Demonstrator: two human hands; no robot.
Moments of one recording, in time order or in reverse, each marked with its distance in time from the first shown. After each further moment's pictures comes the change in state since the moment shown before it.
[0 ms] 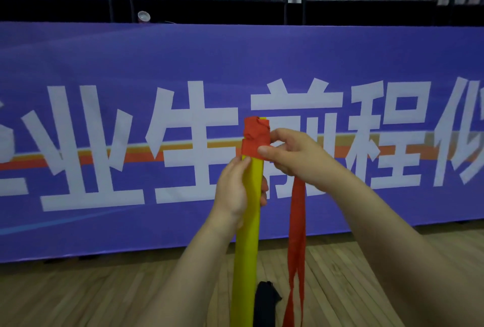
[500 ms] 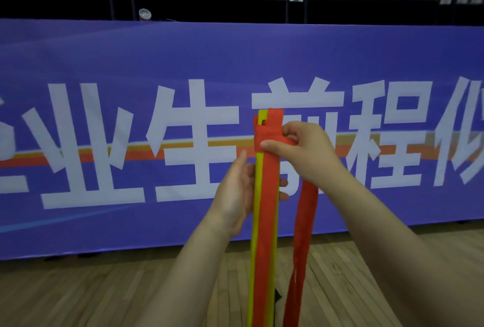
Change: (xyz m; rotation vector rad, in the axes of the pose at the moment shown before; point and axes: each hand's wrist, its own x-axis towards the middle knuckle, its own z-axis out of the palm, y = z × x) left_hand -0.011 0.007 -0.001 0.034 -0.214 -0.187; right_hand -0.004 -0.008 0.005 -0.184 0.257 -0.050
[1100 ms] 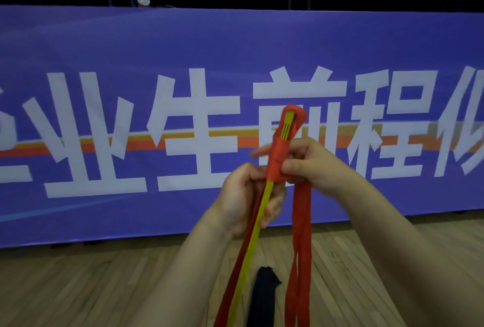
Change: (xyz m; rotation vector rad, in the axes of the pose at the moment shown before) left_hand -0.020 -0.003 0.001 -0.183 -0.263 -0.055; right_hand -0.025 0.018 0.001 0.529 -0.487 0.000
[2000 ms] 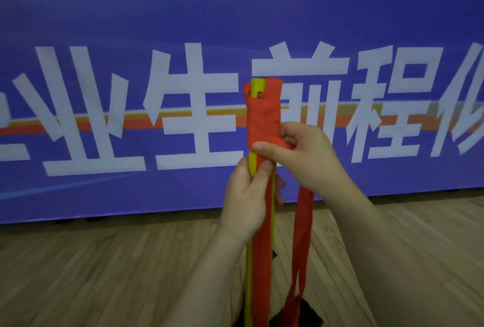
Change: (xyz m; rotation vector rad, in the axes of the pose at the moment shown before) left_hand -0.019 -0.049 0.011 0.360 0.483 0.263; right_hand -0.020 0.008 0.036 -0.342 0.476 0.003
